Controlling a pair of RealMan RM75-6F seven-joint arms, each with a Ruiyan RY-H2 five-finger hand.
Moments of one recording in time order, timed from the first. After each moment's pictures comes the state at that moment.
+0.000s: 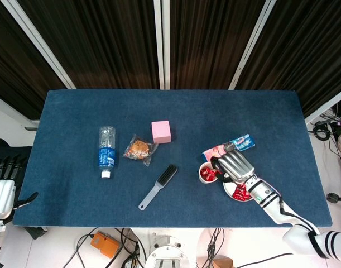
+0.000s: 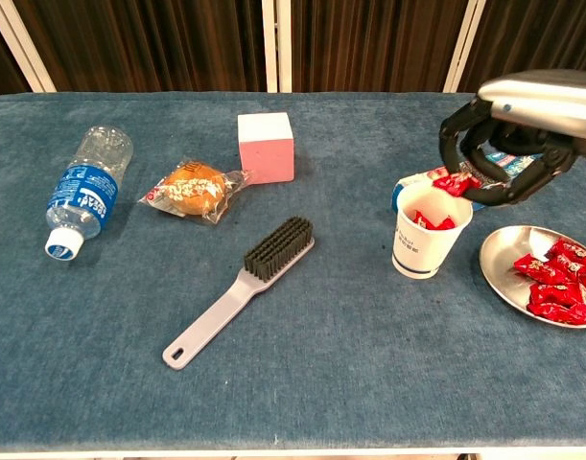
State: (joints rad) left arm -0.02 -1.20 -0.04 -1.47 1.50 1.55 0.04; right arm 0.62 -1.28 0.08 -1.66 -1.48 0.97 -0.16
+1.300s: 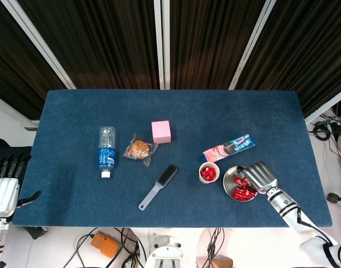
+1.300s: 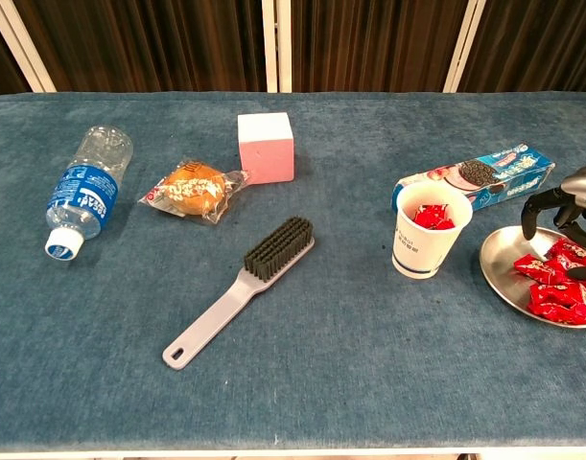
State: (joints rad) left arm -0.04 -1.20 -0.04 -1.51 1.51 1.55 0.08; right arm 0.51 -1.28 -0.05 -1.48 -1.47 0.97 -0.23
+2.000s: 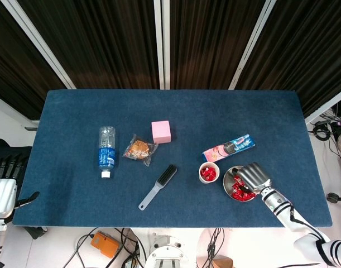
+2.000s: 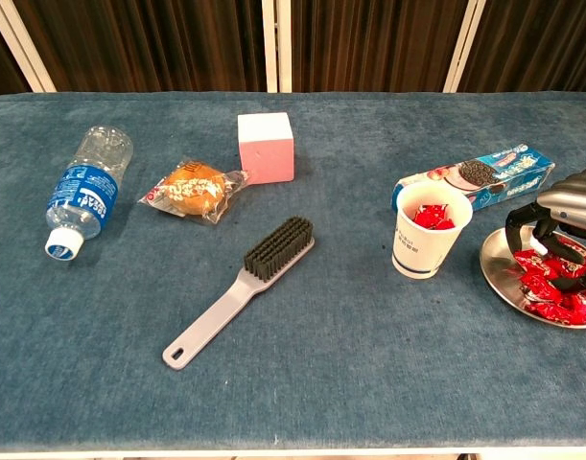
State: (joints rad) left arm -0.03 -1.20 -0.04 -1.49 1.50 1.55 0.06; right arm 0.53 -1.33 -0.04 -1.44 -1.46 0.93 -0.23
